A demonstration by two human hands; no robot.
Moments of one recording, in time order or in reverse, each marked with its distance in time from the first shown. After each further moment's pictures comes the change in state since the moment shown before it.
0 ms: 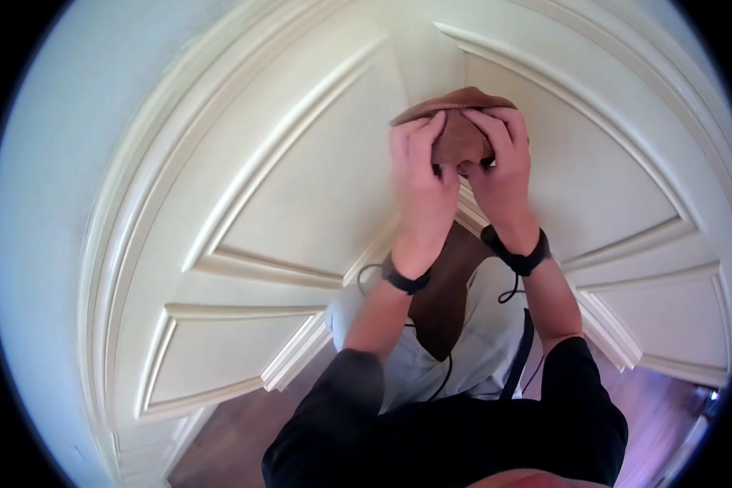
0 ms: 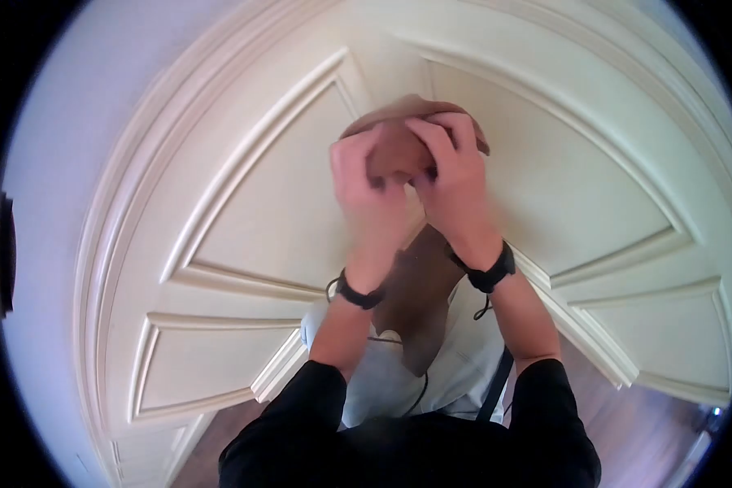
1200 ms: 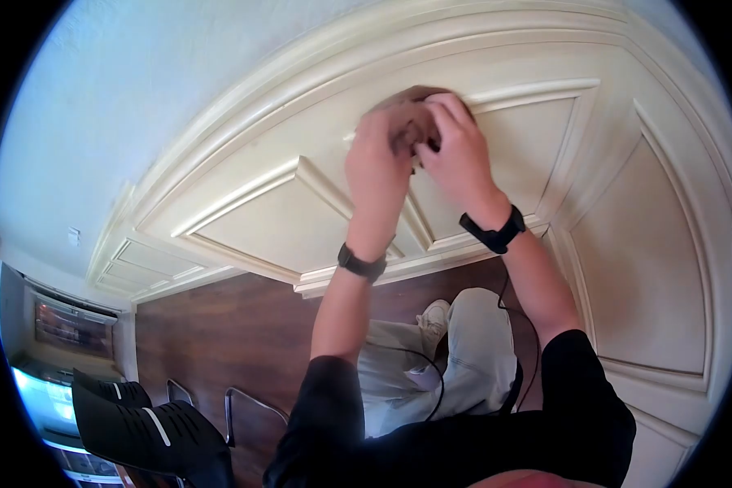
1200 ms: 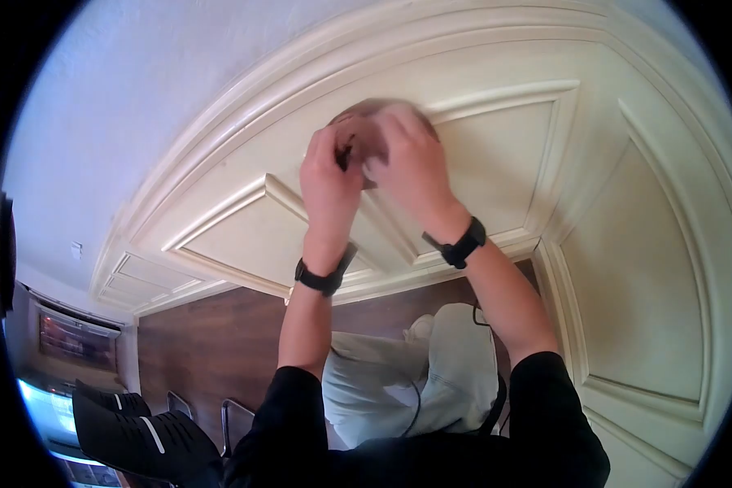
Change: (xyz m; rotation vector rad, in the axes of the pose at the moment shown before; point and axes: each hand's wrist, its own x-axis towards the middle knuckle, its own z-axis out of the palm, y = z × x) left_hand 0.016 0.022 -0.221 0.854 0.167 -0.207; right_hand 0.010 -0.155 0.146 0.646 -0.405 -0.079
